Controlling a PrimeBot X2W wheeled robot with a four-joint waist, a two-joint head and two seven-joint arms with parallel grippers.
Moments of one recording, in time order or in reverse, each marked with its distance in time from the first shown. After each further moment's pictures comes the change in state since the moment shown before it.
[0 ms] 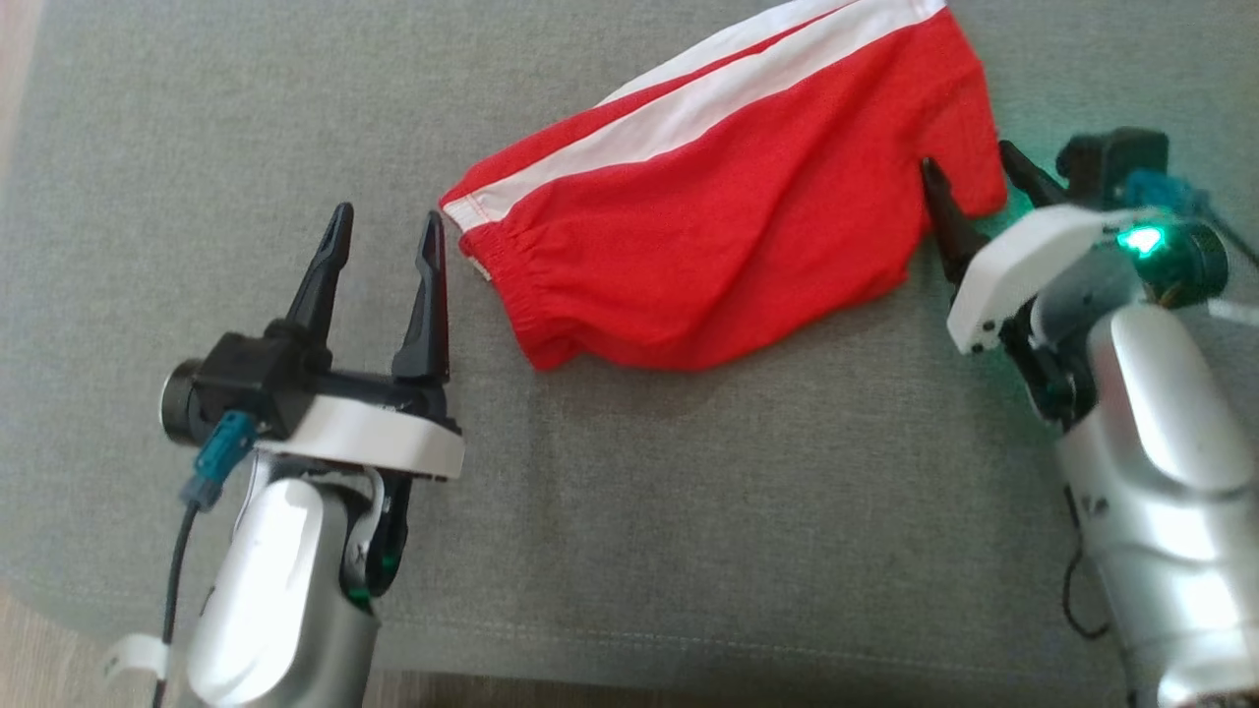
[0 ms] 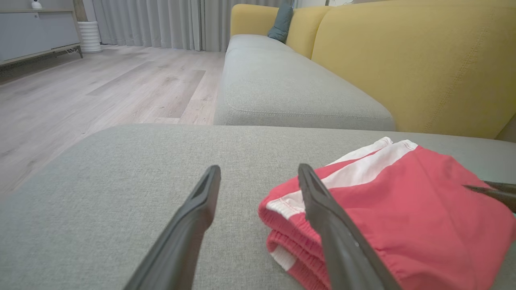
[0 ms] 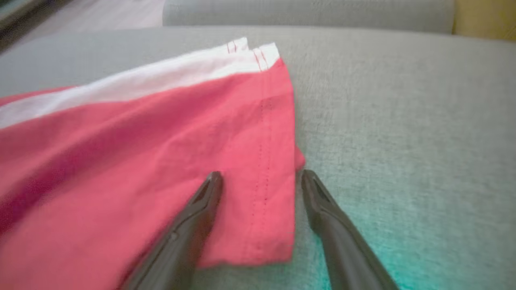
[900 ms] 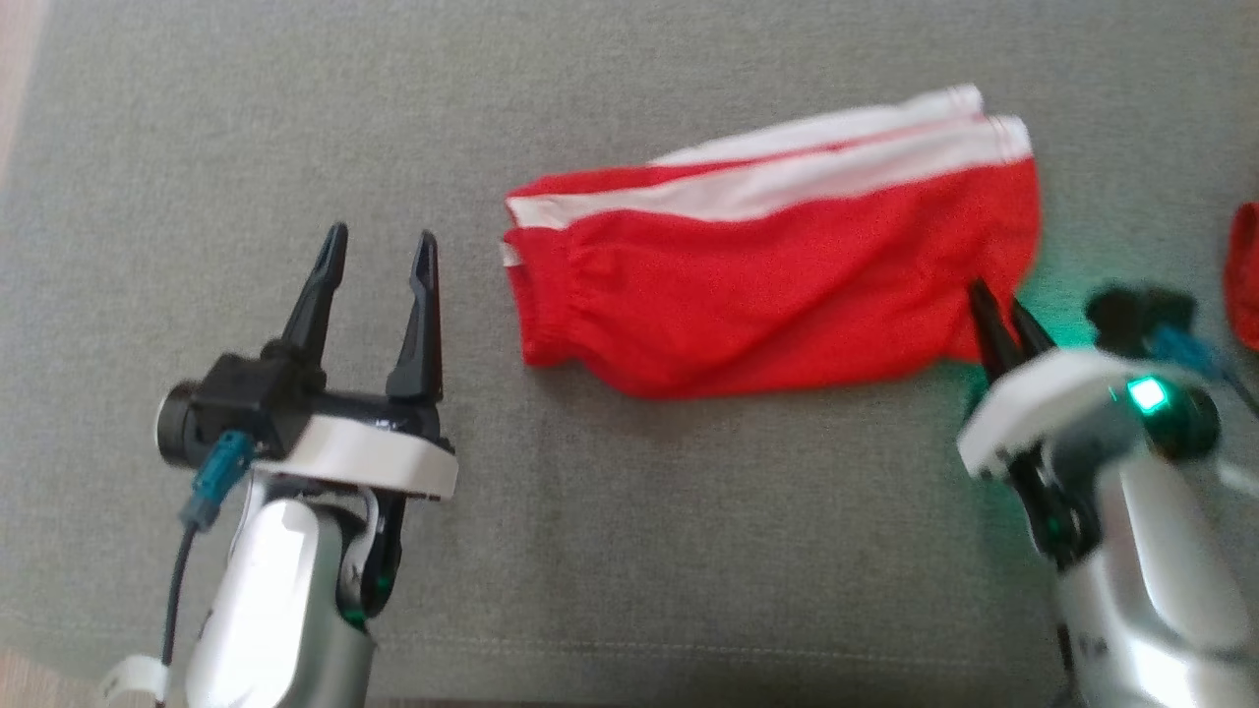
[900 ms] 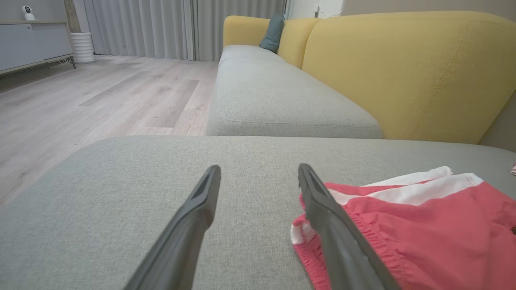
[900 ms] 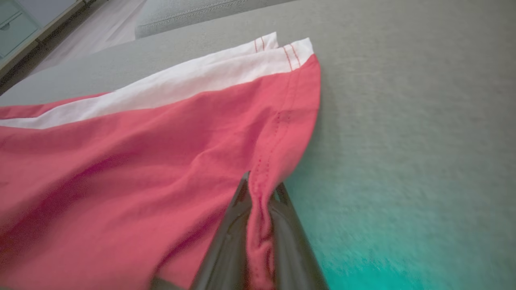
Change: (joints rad) left arm 0.031 -0.015 0.035 0.000 0.031 -0.017 0.000; right arm 0.265 0.082 -0.155 -0.138 0.029 0.000 -0.029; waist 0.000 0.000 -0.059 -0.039
